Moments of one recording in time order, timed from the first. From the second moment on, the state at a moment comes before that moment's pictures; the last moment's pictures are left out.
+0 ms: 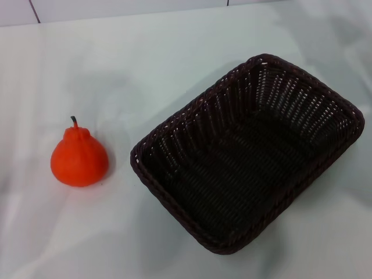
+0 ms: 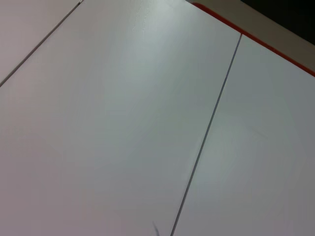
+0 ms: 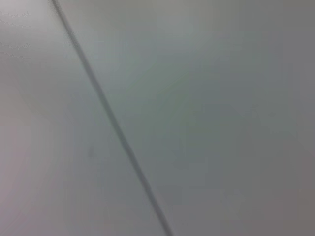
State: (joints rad) left arm -0.24 -2.17 -2.78 -0.13 1.00 -1.89 2.38; right arm 0.61 2.07 -0.35 -0.30 1.96 1.30 1.06
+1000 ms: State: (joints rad) left arm -0.24 -2.17 -2.79 -0.13 1.00 -1.90 2.38; right arm 0.74 1.88 -0.69 -1.12 0.71 1.69 2.32
